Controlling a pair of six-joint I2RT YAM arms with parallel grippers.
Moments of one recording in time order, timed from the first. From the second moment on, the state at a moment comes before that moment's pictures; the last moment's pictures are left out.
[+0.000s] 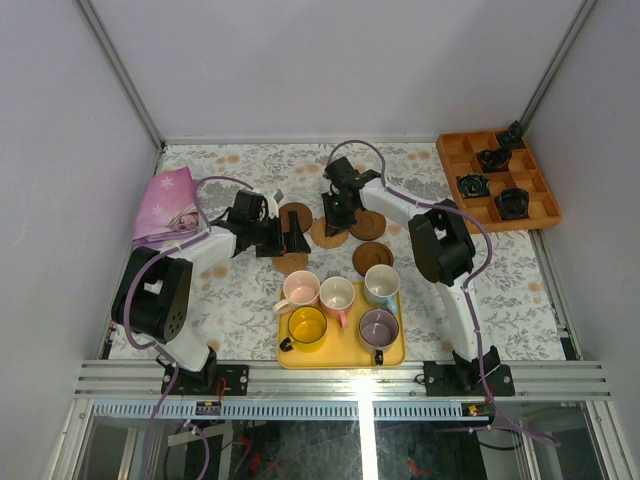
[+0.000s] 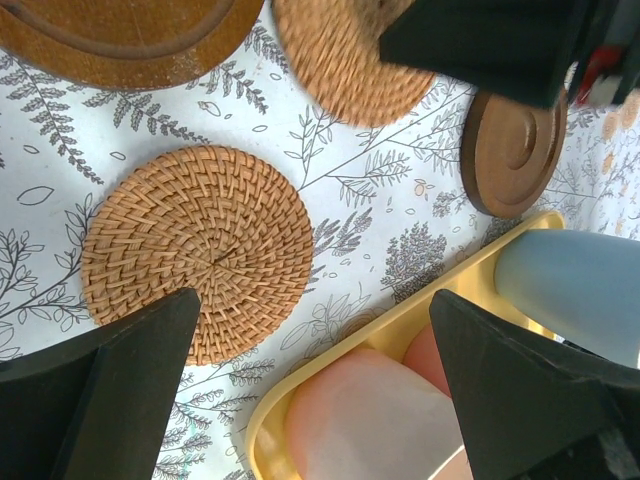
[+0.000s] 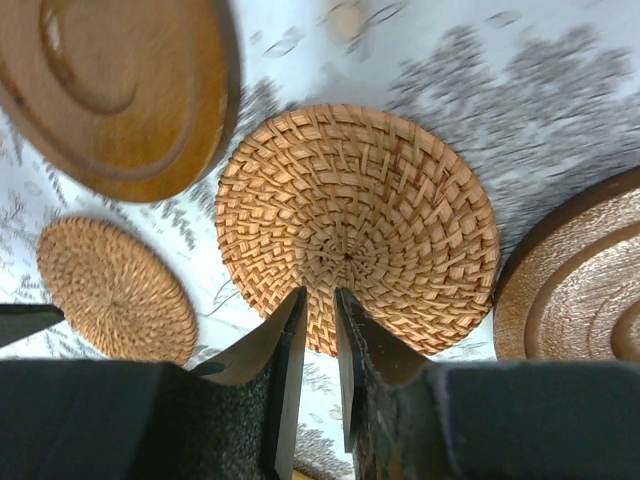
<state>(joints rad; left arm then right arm) -0.30 1.61 0.88 -0.15 0.49 -0.43 0.60 2.29 1.82 -0.68 -0.19 0.41</state>
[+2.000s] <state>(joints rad) -0.09 1.79 1.24 -0.25 0.26 -0.48 0.39 1.86 1.51 -0.65 0.00 0.36</state>
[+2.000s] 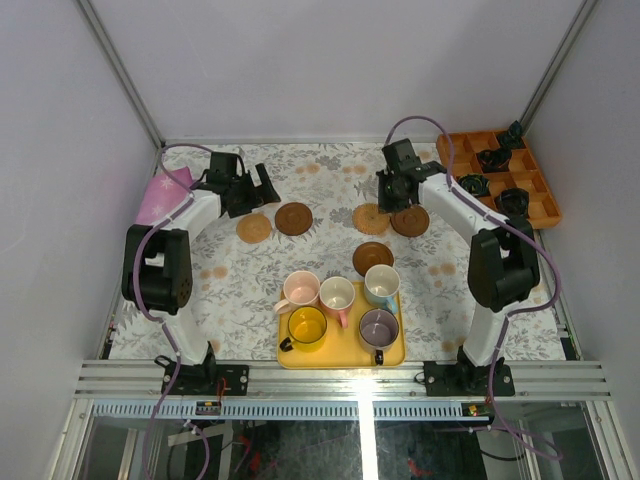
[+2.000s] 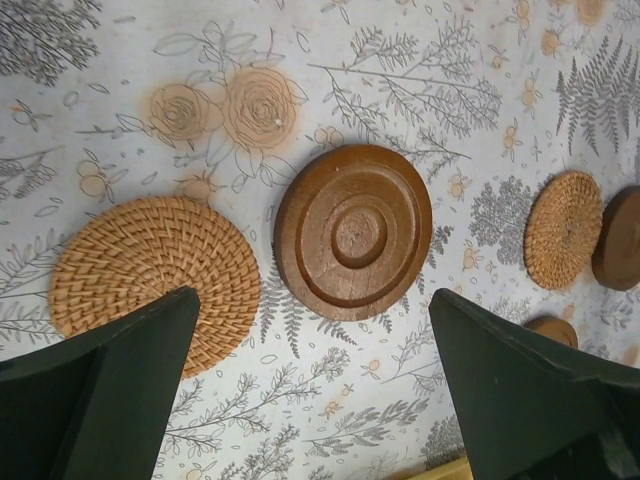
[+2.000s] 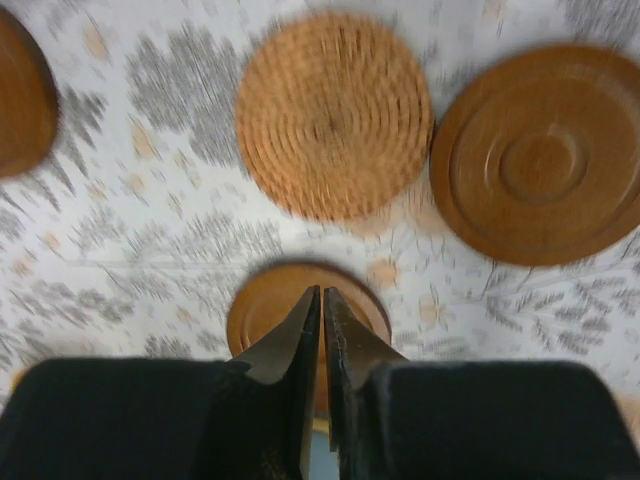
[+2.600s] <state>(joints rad) -0.09 1.74 1.15 -0.24 0.35 -0.49 0.51 1.91 1.37 -0.71 -0.07 0.31</state>
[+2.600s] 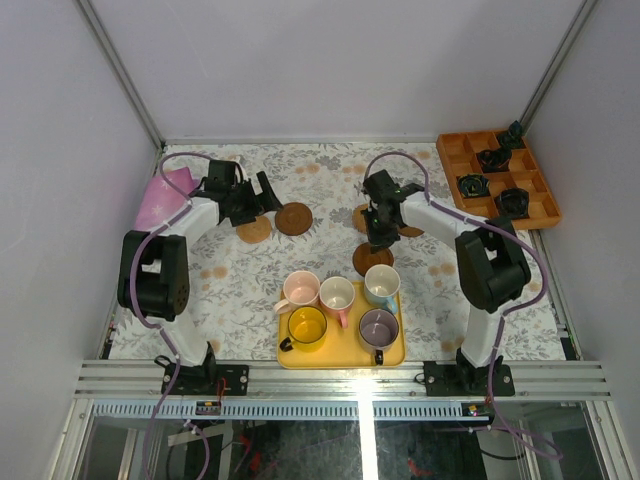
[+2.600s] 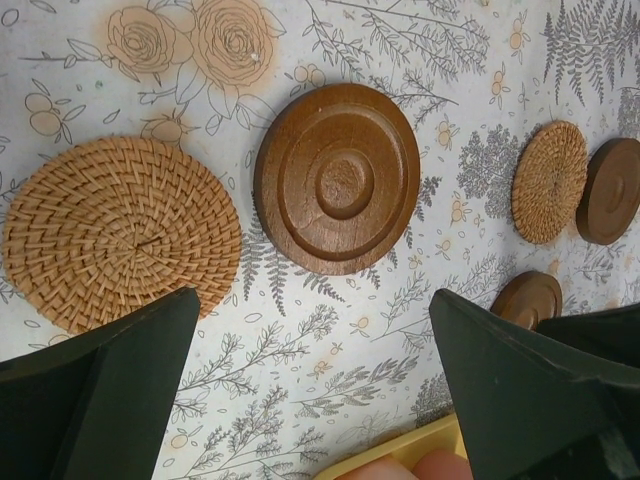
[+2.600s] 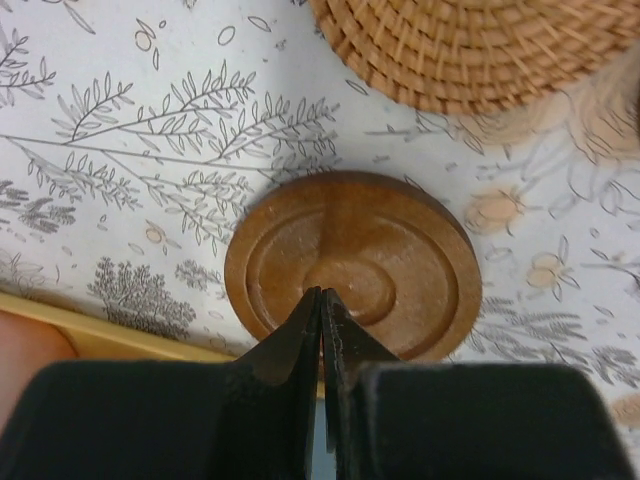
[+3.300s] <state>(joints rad) -0.09 1.73 1.12 -0.24 0.33 -0.50 0.54 2.19 1.66 -0.76 -0.22 0.28</state>
